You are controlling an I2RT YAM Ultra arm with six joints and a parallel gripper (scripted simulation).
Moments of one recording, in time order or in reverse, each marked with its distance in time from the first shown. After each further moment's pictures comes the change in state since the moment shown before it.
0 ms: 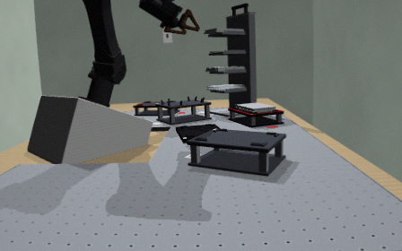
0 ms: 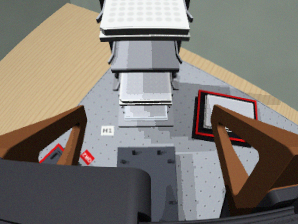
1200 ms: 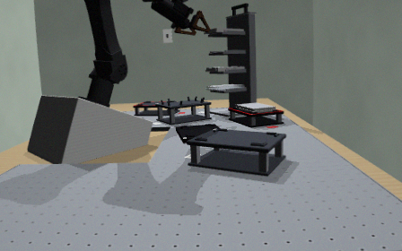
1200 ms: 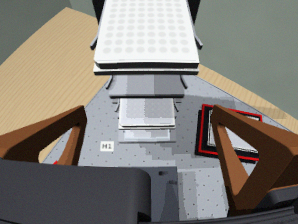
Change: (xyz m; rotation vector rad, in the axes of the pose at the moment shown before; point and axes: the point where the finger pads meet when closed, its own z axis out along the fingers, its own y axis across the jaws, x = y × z) arm -0.019 0.002 0.038 -0.006 0.002 0.000
